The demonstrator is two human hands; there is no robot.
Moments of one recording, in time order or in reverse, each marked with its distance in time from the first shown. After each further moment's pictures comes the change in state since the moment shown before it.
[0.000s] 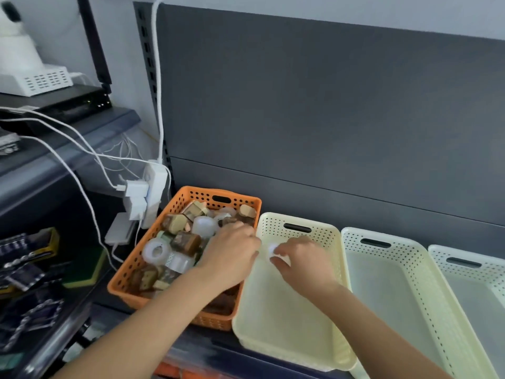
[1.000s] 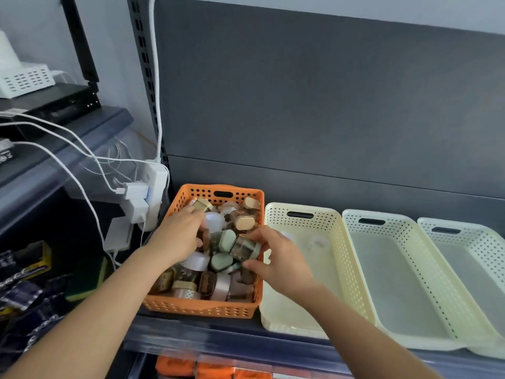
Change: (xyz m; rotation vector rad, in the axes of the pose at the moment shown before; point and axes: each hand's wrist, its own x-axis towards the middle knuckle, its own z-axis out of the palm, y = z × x) left_hand -0.036 -0.107 -0.027 -0.041 -0.226 -0.279; right_hand -0.007 -0.085 0.005 0.426 -0.060 0.154
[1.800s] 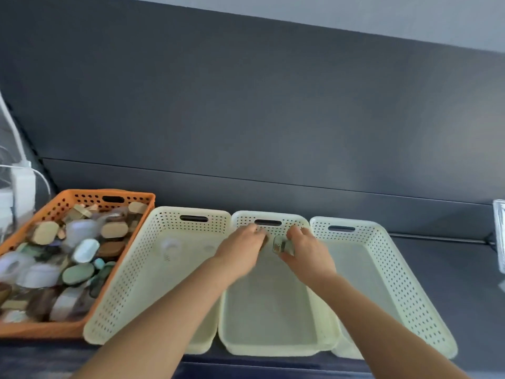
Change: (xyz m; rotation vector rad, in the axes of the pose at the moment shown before) left_hand 0.083 0.328 0.091 -0.095 -0.004 0.311; right_hand -0.052 0.226 -0.179 -0.445 0.026 0.308
